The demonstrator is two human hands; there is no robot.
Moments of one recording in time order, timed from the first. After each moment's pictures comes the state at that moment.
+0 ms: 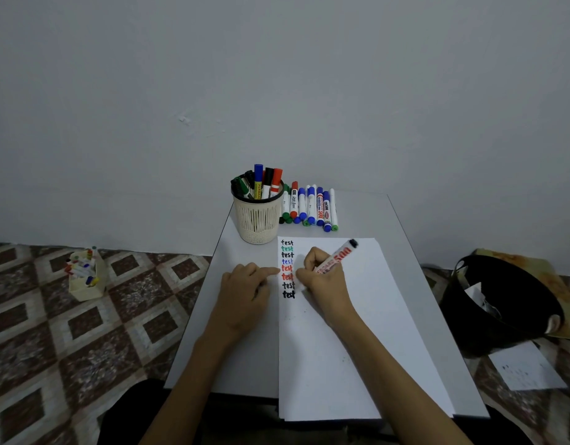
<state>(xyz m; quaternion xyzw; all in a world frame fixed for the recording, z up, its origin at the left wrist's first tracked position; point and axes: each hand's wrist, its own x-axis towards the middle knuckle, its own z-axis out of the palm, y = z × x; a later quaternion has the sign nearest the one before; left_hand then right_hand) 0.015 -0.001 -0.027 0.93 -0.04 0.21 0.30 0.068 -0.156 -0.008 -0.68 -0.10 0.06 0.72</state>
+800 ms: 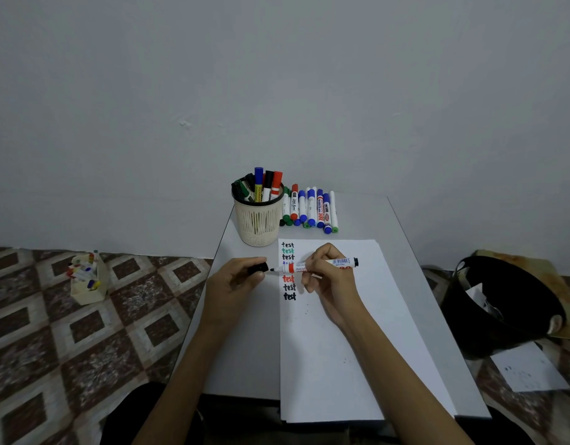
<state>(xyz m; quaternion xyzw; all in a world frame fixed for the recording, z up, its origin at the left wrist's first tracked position) 0.007 0.012 -0.016 0.79 -0.03 0.27 0.55 0.073 -0.169 0.001 -0.49 -0.11 0.13 0.86</state>
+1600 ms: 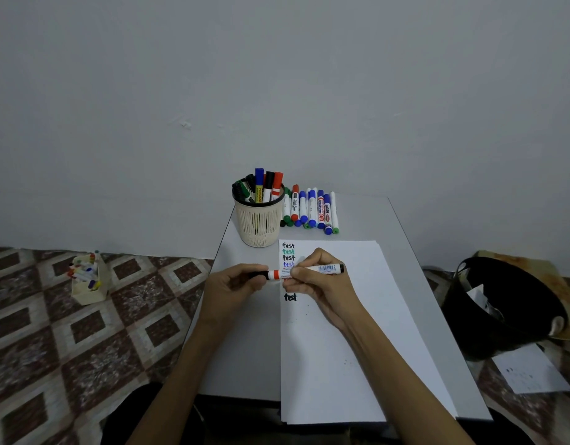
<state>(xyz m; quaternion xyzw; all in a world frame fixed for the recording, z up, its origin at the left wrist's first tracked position) 0.006 0.010 -0.015 0.72 -0.01 0.23 0.65 0.060 -0.169 0.014 -0.55 -0.12 0.18 0.81</state>
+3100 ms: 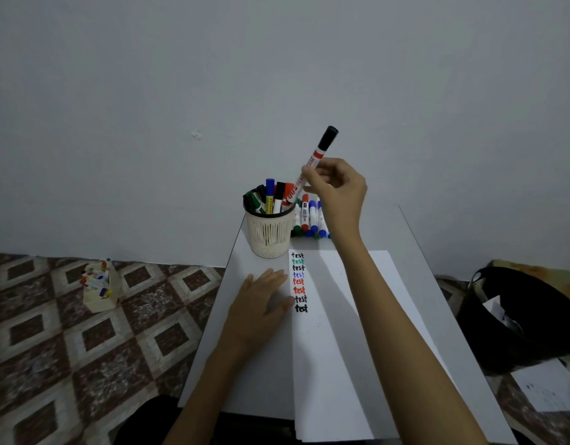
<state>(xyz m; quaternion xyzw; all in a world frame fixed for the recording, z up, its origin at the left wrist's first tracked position) 0.018 0.003 -0.031 0.92 -0.05 0.18 0.33 0.144 -0.117 0.107 -0.64 -0.19 -0.21 0.72</state>
